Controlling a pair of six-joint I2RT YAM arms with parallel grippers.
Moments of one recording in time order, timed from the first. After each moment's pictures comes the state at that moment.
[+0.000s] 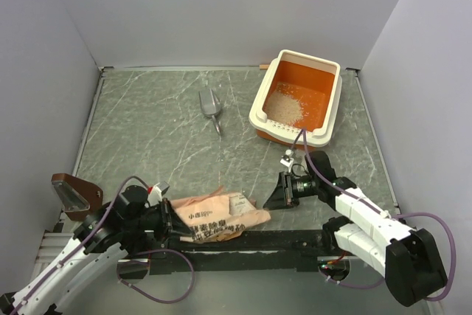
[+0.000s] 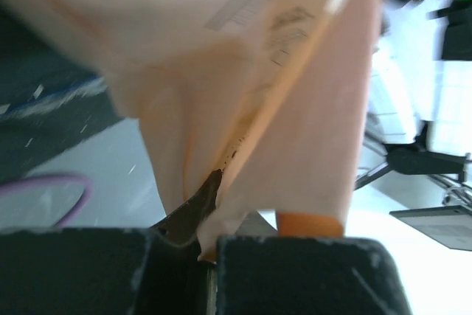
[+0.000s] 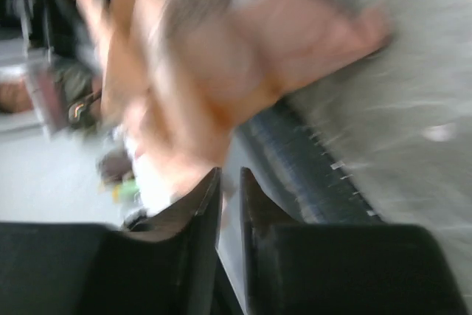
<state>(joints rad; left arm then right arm) -0.76 0.13 0.35 -0.86 0.56 -1.46 0.38 0.91 0.33 -0.29 -1.02 0.65</state>
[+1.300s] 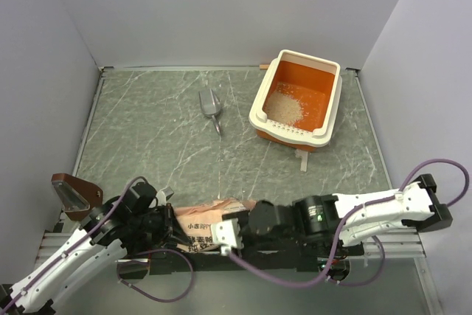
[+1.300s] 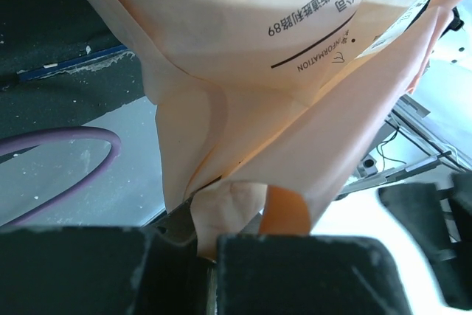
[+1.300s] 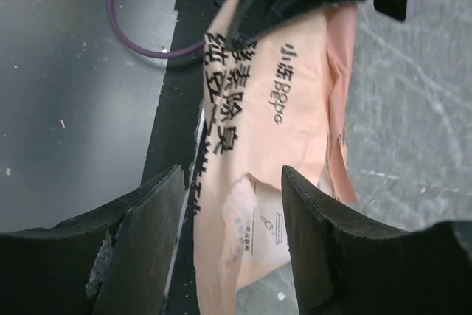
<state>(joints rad) -0.76 0.28 0.38 -0.98 0.64 -1.34 1.63 1.05 0.98 -0.51 0.01 -0.25</state>
